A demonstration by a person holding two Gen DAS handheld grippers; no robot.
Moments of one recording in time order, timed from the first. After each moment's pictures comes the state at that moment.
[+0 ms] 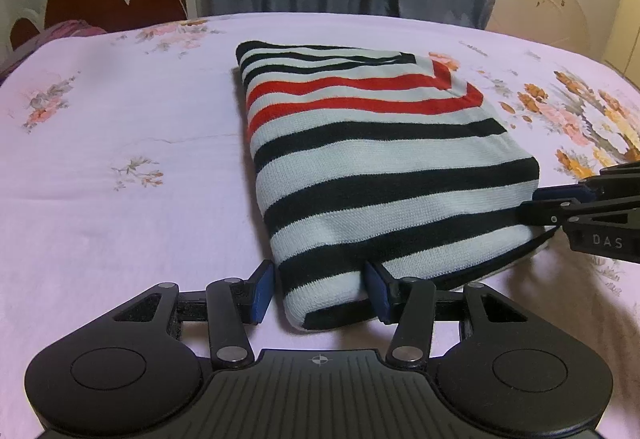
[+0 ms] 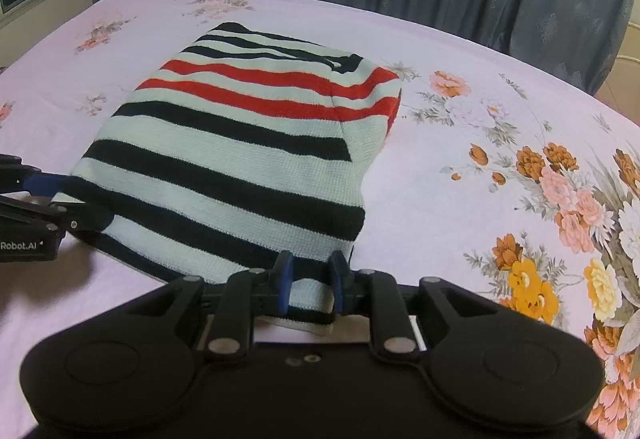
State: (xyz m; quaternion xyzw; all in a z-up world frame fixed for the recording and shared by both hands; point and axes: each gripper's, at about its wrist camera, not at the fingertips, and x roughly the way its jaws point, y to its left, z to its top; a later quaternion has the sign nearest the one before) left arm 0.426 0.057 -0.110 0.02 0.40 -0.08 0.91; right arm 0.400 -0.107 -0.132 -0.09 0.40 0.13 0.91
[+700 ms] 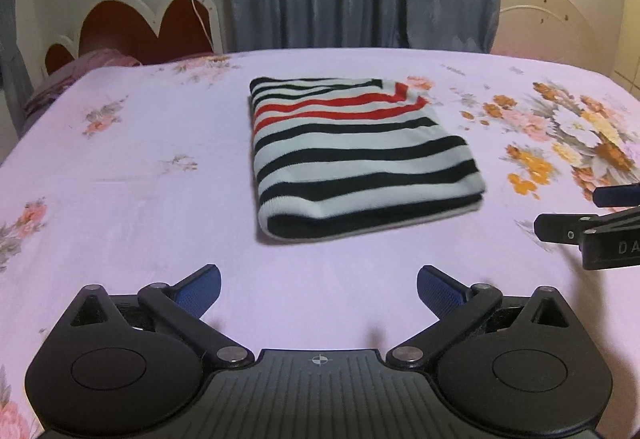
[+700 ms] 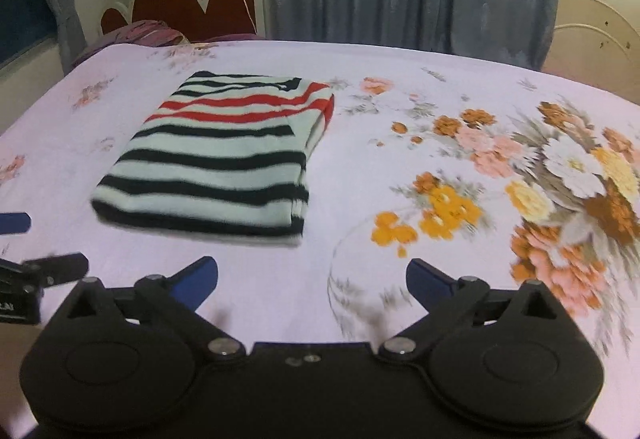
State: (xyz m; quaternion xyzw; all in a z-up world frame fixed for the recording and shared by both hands) left arm 0.302 0.031 -0.065 0.04 0.35 -0.05 0.93; right arm 0.284 -0.151 -0.102 -0.02 0.35 0.07 0.94
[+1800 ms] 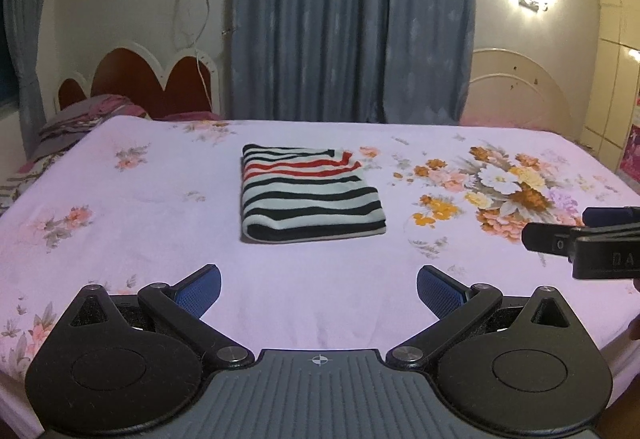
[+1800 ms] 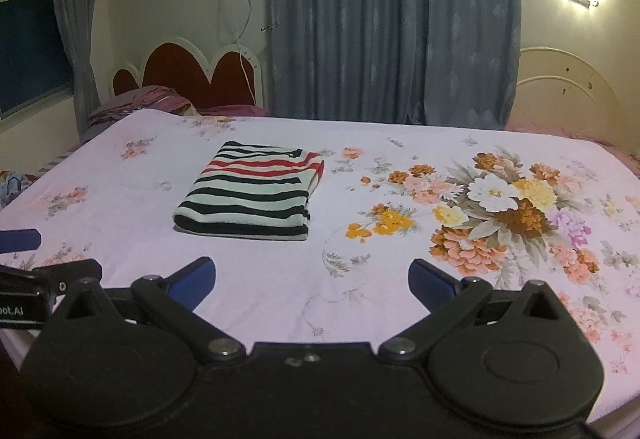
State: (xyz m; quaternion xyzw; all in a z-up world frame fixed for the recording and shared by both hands) left arm 0.127 0.017 0.009 0.00 0.25 -0.06 0.97; right arm 0.105 -0.165 -0.027 0.00 0.24 0.06 0.97
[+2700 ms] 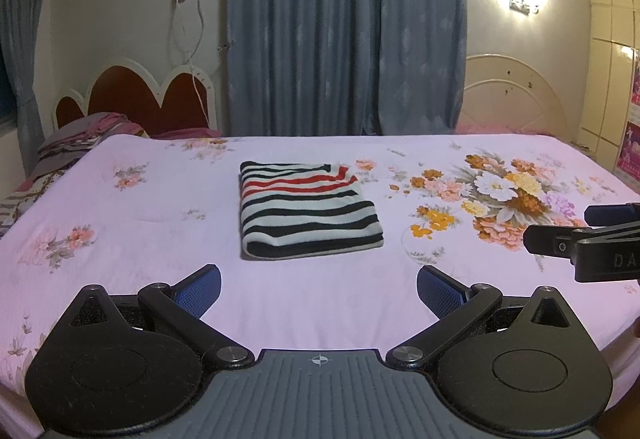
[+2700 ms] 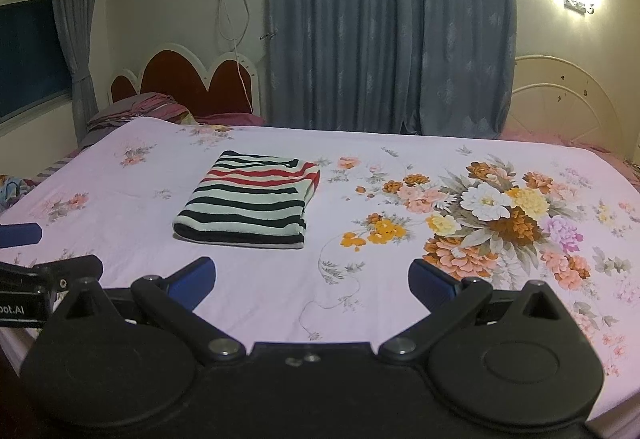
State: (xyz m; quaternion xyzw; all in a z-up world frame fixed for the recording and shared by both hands) left arm 0.122 0.012 0.020 0.01 0.23 -0.06 0.97; right arm 0.096 -0.161 -0.022 0.00 0.23 0.05 0.97
